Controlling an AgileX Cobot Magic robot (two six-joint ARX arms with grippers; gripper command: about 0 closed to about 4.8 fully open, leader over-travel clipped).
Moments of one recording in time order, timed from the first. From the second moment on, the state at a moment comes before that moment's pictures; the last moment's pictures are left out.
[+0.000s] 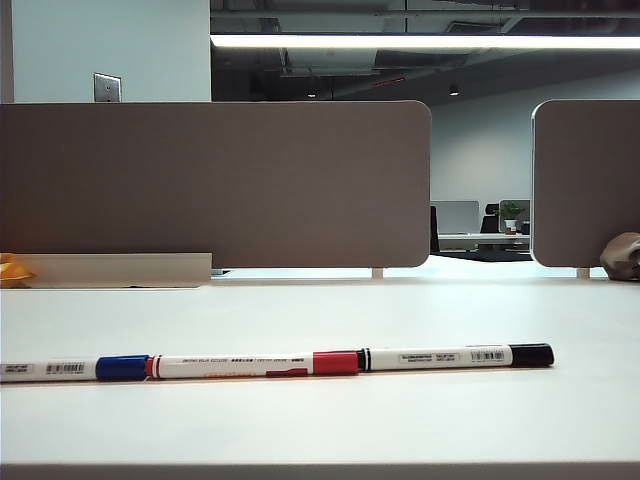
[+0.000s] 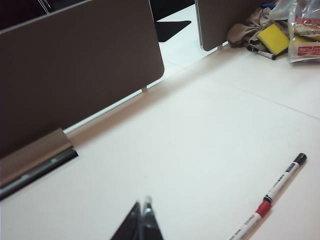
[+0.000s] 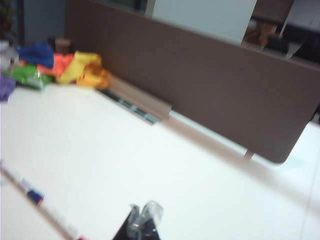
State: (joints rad) left arm -0.45 0.48 0.94 -0.64 0.11 0.30; right arm 0.78 0.25 0.61 -0.36 0.11 -0.25
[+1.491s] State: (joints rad) left arm -0.45 0.38 0.19 -0.06 0.31 0.10; right arm 0.78 0.25 0.03 0.12 -0.05 -0.03
